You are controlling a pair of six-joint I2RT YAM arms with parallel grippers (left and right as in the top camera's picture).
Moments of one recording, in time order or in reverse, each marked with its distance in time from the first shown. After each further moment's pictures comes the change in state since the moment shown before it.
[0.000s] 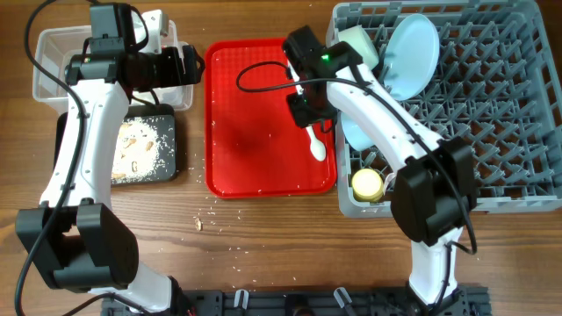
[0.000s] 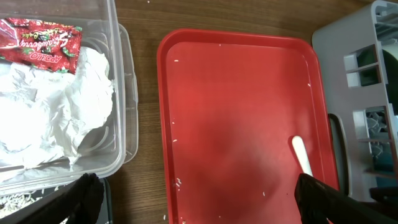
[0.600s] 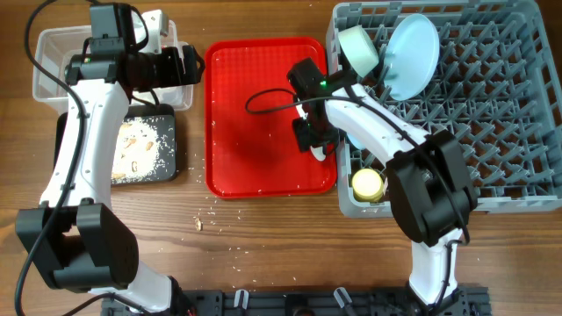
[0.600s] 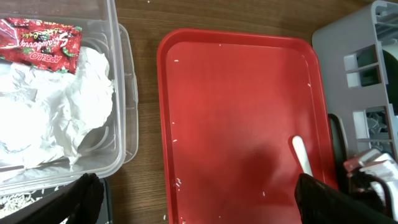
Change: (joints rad) left arm 0.000 0.000 0.000 0.000 0.000 0.000; right arm 0.001 -0.002 -0.288 0.205 -0.018 0.060
